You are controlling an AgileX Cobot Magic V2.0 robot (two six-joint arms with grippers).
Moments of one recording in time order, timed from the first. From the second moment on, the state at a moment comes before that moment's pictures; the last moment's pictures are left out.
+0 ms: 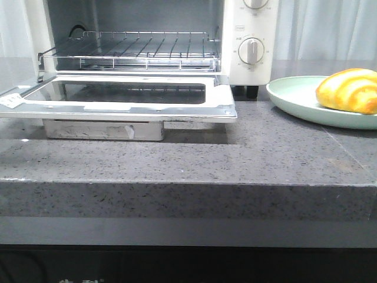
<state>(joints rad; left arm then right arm) -0.31 0.92 -0.78 -0.06 0.35 0.06 -0.03 0.51 -0.52 0.31 0.44 0.01</state>
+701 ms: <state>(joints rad) -0.08 0.46 -0.42 -0.06 0.24 0.06 -0.03 1.22 -0.80 0.48 0.37 0.13</state>
